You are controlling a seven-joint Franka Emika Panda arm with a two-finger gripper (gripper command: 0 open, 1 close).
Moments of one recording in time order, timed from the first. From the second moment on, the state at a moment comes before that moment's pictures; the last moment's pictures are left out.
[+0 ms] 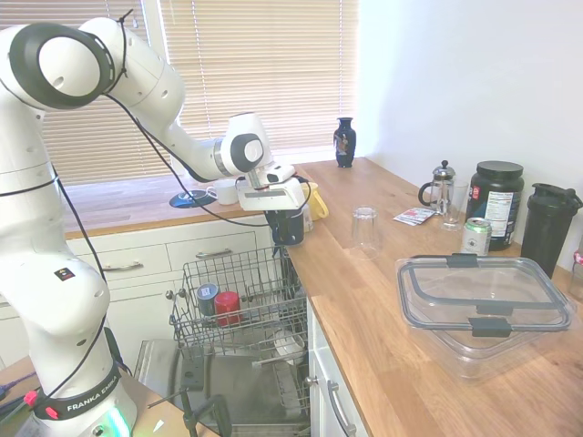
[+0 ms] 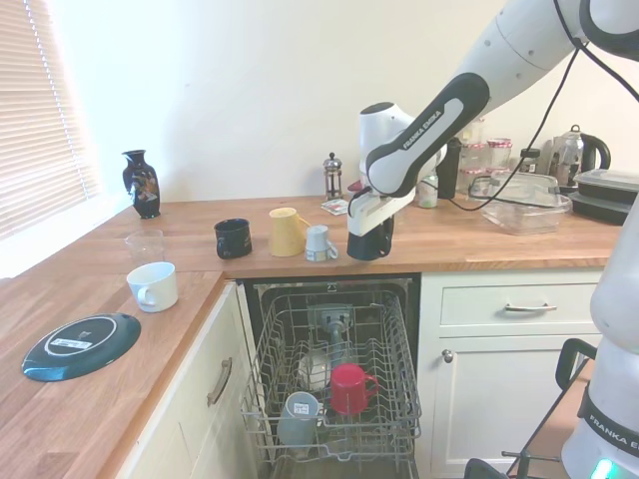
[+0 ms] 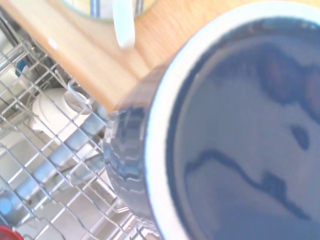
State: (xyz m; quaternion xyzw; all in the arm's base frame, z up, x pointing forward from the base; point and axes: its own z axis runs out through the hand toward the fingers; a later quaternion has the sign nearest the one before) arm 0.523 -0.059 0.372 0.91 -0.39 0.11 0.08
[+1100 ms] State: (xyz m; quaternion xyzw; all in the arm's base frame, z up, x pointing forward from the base) arm 0.567 -0.096 0.356 0.89 -0.43 0.09 0.07
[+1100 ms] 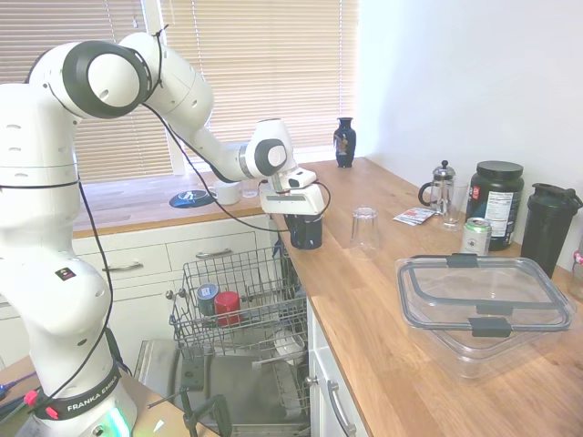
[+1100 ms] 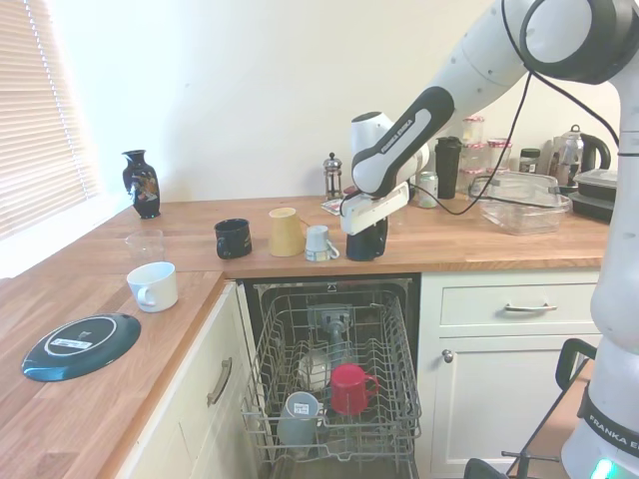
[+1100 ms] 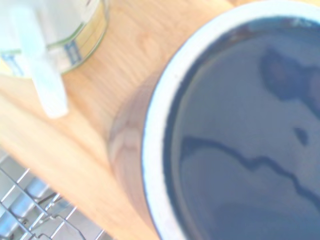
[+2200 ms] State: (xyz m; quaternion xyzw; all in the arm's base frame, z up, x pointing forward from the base) arm 0.579 -0.093 0.359 0.89 -0.43 0.07 0.08
